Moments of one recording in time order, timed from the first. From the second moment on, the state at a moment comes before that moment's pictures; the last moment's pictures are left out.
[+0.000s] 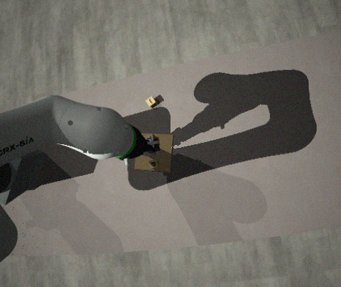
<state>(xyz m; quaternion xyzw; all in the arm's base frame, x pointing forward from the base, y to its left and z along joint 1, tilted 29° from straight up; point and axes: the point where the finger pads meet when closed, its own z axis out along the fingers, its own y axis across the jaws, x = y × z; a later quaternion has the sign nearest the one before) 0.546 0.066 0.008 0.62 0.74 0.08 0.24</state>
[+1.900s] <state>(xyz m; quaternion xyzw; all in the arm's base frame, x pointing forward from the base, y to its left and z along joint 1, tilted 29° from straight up) 0.547 0.065 0.005 0.62 0.74 0.08 0.24</state>
